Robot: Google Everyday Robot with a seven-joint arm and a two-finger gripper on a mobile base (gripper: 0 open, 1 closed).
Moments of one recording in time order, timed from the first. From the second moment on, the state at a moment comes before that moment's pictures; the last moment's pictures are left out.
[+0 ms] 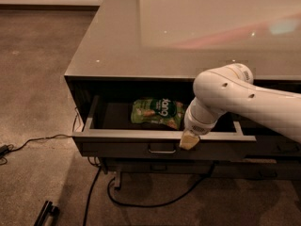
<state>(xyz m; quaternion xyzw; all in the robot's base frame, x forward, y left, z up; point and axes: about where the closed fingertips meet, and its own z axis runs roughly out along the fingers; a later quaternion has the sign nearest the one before) 0.523 -0.130 0.677 -0.57 0.81 0.01 0.12</state>
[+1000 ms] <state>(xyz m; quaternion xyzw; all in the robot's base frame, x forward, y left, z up) 0.529 -0.112 0.678 -0.61 0.77 0.05 0.15</state>
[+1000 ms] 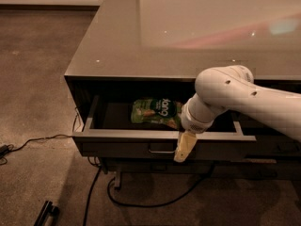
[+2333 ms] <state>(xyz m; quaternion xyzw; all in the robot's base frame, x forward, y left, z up) 0.467 -0.146 0.652 -0.63 0.76 0.07 0.11</state>
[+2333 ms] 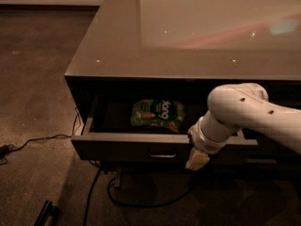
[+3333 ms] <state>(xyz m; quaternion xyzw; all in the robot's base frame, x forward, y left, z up) 0.448 -0.158 0.662 -0.62 0.78 0.06 0.10</state>
